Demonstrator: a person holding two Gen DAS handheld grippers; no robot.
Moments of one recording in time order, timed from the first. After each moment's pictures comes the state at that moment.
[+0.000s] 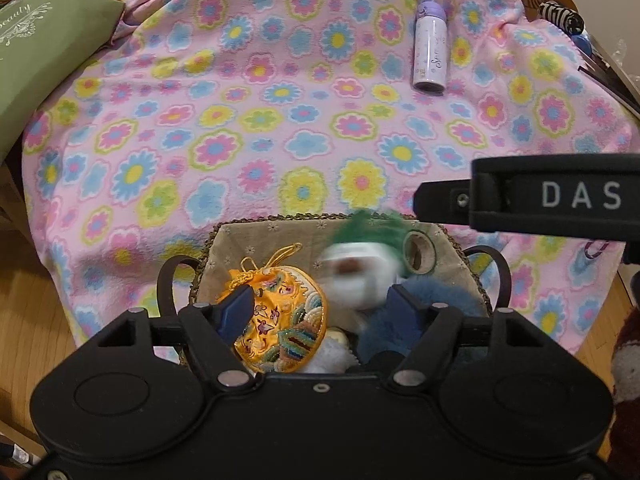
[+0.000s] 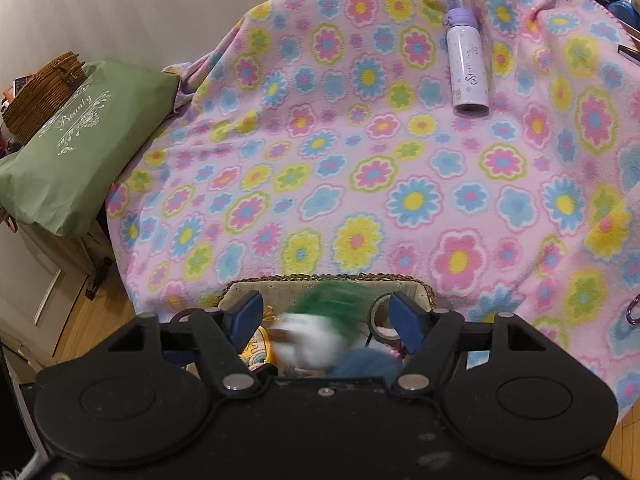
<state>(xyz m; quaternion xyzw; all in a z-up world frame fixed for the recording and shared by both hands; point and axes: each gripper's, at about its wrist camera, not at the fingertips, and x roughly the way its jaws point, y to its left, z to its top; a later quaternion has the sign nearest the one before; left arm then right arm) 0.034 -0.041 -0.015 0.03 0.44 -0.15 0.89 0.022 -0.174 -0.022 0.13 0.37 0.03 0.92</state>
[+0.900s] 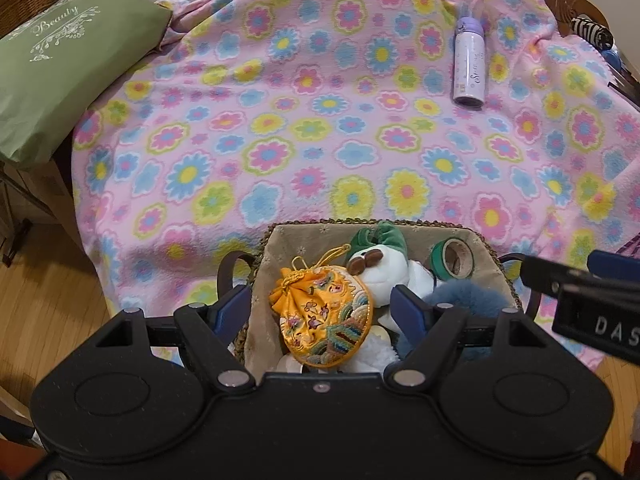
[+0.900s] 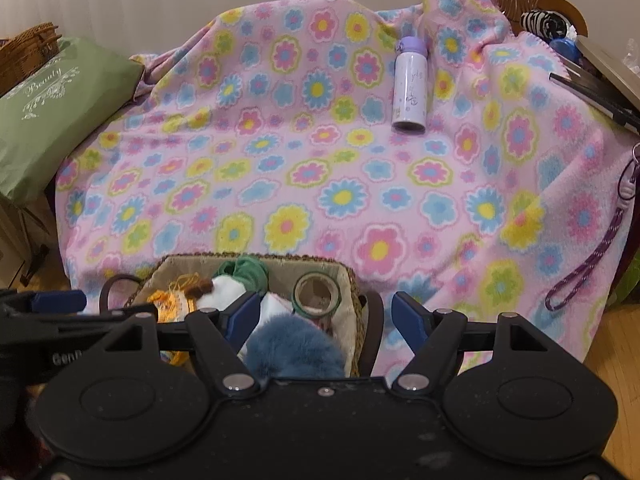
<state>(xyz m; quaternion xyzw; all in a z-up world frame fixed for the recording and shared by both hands) 0.021 -0.022 -0.005 0.03 0.42 -0.09 0.90 -0.029 -0.173 -0.036 0.05 0.35 -0.06 0.94</state>
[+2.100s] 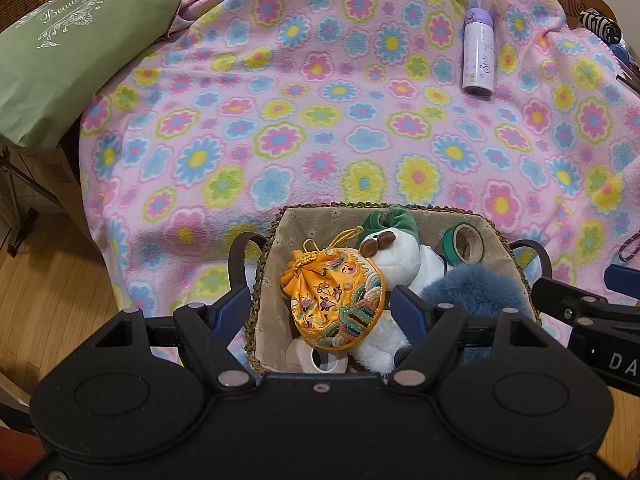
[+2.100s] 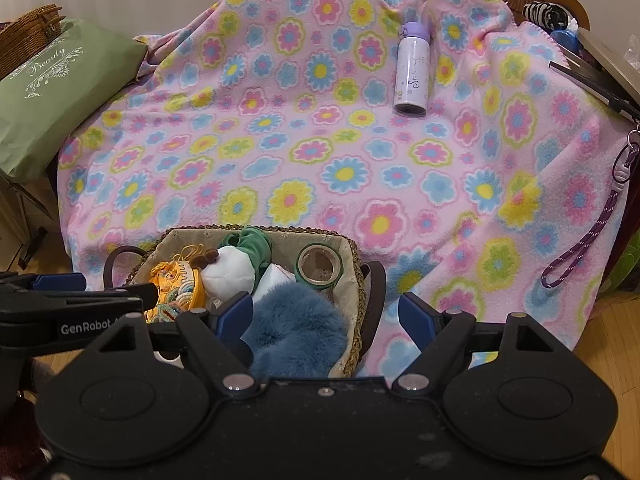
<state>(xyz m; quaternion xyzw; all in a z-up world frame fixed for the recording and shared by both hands) 0.018 -0.016 -0.010 0.04 0.43 -0.08 0.90 -0.042 -0.171 -0.038 0.04 0.37 -0.05 0.93</state>
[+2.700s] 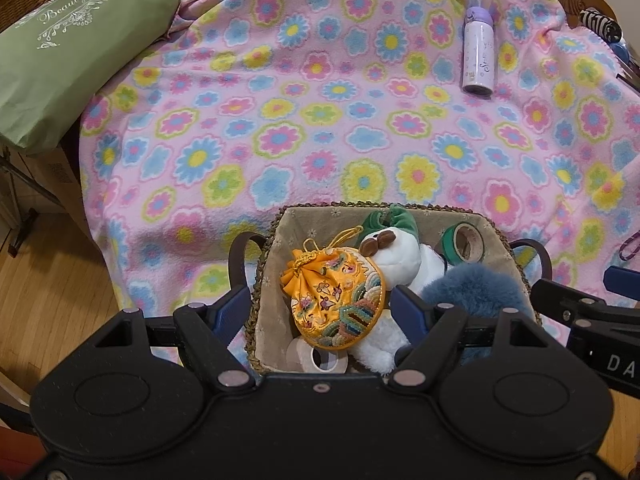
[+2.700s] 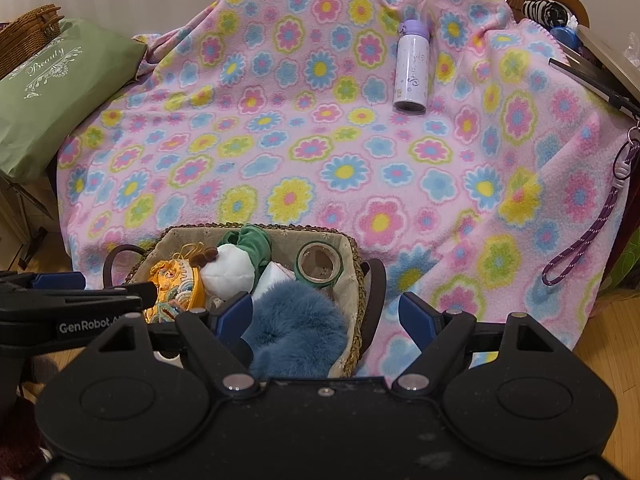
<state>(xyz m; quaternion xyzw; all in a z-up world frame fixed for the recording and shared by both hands) 0.018 -0.016 -0.010 0.04 0.44 -0.08 0.90 -0.041 -0.172 -0.039 0.04 0.37 -0.05 0.93</state>
